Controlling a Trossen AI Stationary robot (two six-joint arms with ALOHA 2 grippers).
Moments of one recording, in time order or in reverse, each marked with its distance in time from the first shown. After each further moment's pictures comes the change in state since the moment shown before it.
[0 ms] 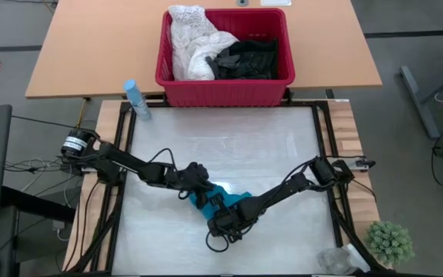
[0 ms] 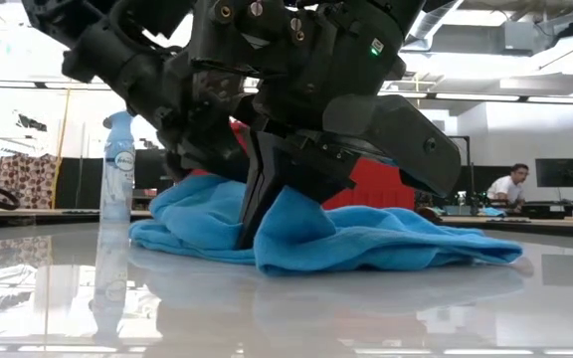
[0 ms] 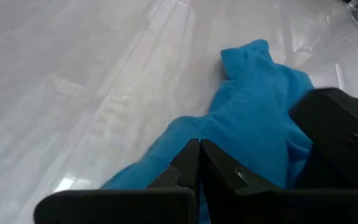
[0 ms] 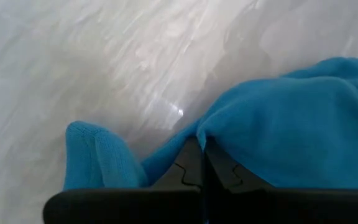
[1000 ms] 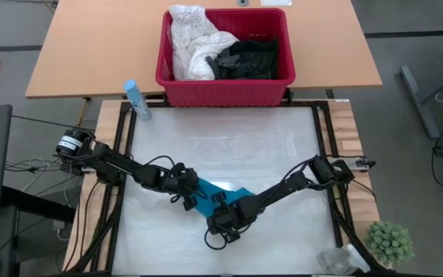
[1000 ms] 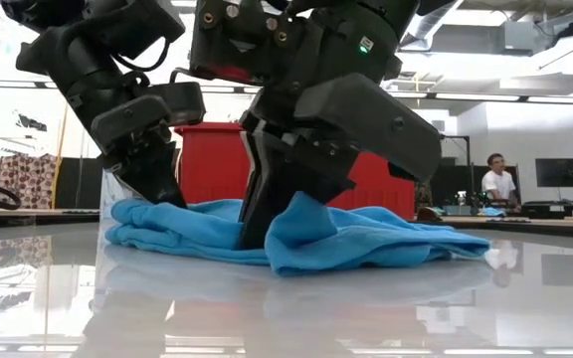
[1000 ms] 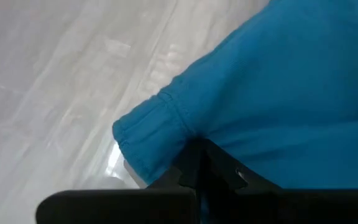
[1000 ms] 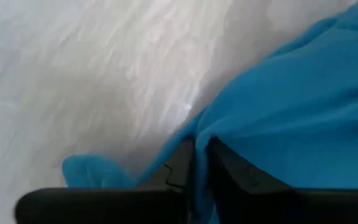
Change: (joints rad) left arm -0.047 -0.039 -0.040 -0.352 -0.109 -0.028; right arm -0.014 -0.018 0.003 -0.028 -0.007 0.166
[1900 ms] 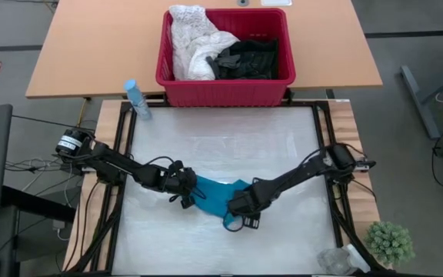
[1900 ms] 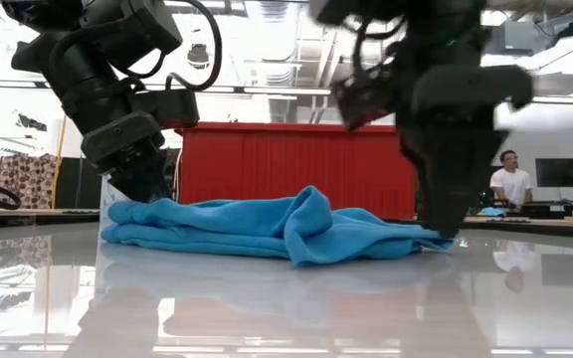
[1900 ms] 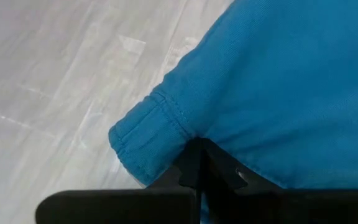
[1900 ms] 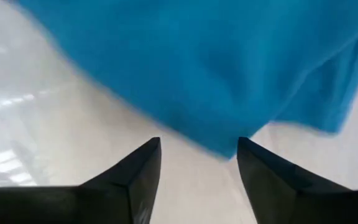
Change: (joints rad) left arm 0.001 -0.001 -0.001 -0.102 -0.017 0.031; right arm -0.049 -0.266 -0.241 -0.378 -0.166 0.649
